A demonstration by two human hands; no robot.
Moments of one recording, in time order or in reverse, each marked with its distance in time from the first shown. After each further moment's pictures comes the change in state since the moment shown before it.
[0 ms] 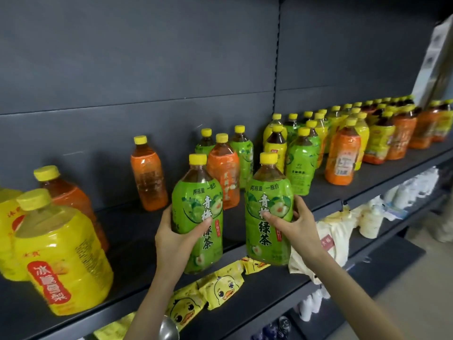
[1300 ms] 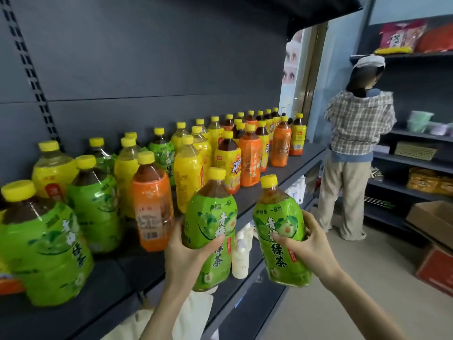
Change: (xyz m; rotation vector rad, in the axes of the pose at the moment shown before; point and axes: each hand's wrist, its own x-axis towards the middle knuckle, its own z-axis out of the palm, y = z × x) left_hand 0.017 -0.016 0.563 -0.102 -0.377 0.055; right_hand 0.183 0.062 -0.493 -0.230 0.322 0.079
